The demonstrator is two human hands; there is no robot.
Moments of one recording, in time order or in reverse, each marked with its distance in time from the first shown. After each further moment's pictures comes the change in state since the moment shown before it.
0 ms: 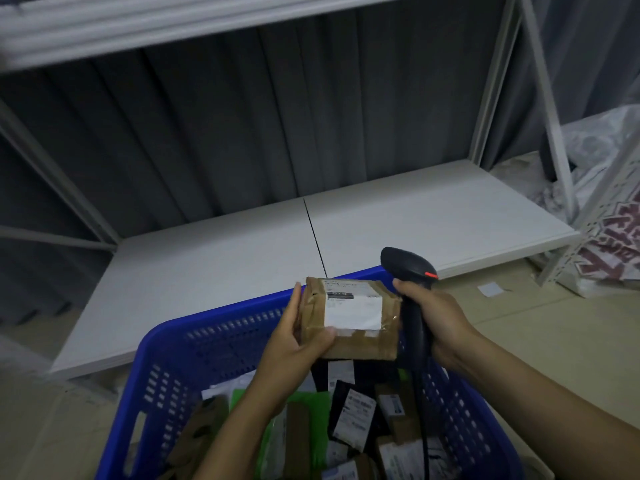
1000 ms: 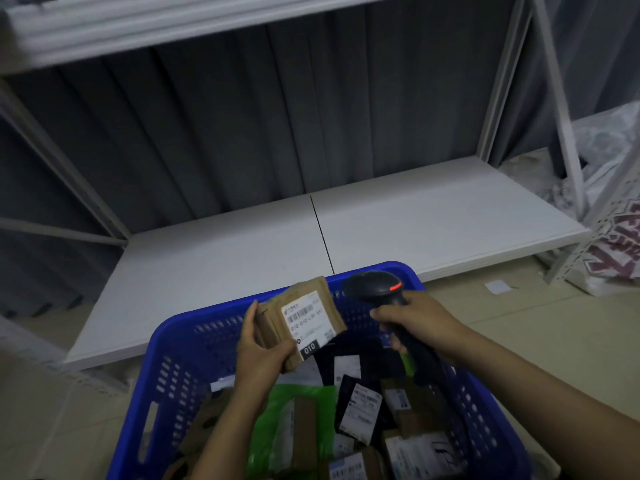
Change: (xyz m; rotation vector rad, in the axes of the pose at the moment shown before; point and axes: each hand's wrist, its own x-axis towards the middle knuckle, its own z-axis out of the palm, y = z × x) left_hand 0.005 -0.052 -0.035 -0.052 0.403 -0.162; right_hand -0.015 0.000 0.011 -0.609 -0.286 -0.057
